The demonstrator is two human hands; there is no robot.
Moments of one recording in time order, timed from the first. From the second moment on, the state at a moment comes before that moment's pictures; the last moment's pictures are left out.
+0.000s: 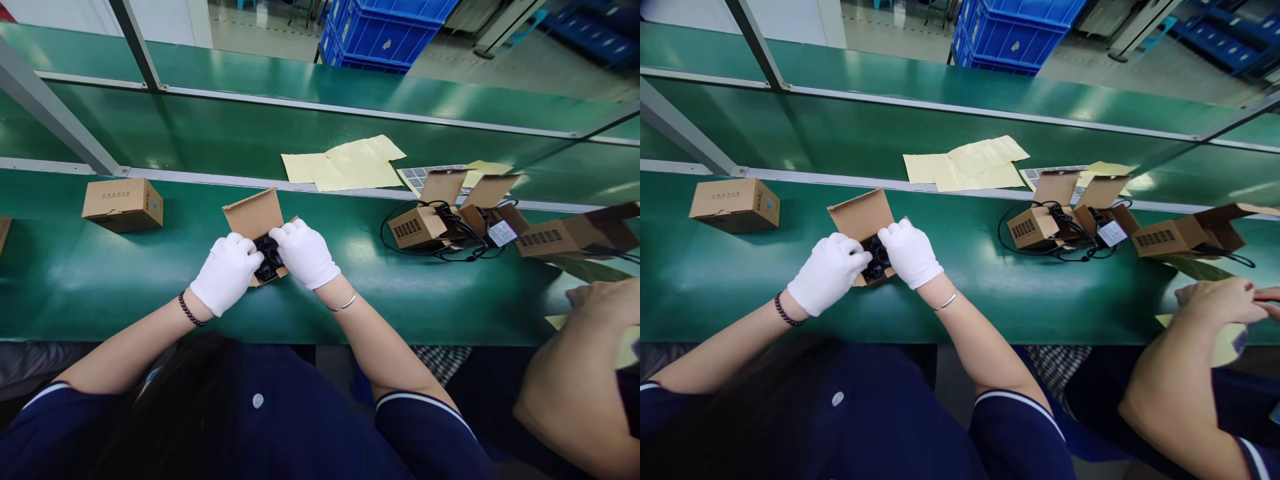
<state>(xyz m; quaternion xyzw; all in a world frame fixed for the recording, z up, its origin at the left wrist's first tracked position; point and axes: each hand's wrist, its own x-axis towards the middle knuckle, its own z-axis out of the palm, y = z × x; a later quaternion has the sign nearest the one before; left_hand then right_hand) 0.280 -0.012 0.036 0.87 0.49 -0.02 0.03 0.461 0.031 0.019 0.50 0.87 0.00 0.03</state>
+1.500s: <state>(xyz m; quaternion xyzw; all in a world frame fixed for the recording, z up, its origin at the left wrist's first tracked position) 0.289 -0.004 -0.011 0.92 0.36 0.15 -0.01 0.527 0.065 -0.020 0.44 0.61 -0.56 -0.34</state>
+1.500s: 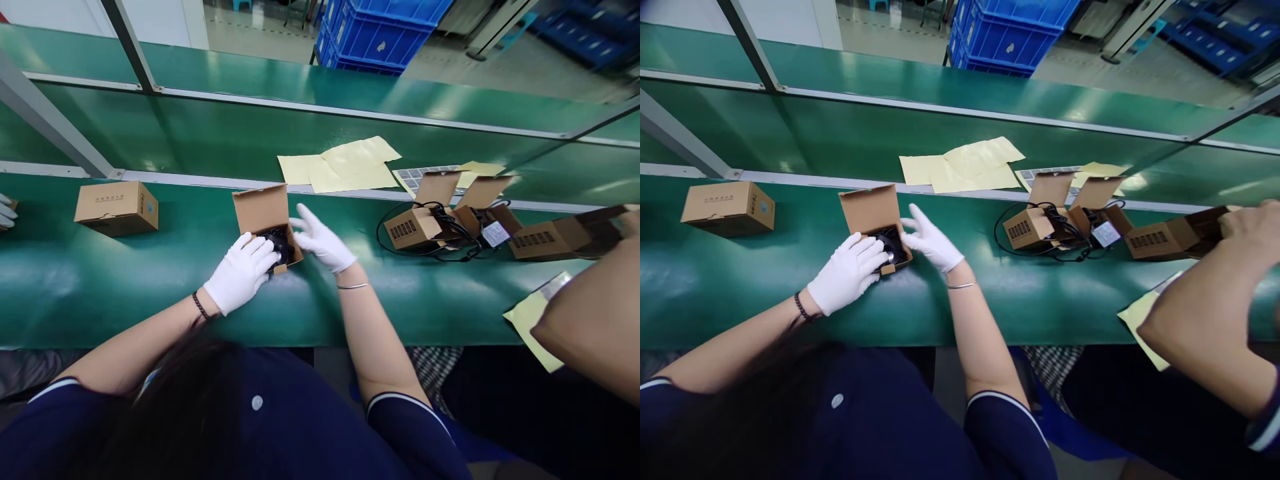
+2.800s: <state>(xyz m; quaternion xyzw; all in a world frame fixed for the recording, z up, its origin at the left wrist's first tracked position) 0.262 0.010 -0.070 0.86 0.35 0.37 0.00 0.529 0.045 -0.051 0.30 0.90 -0.13 -0.29</state>
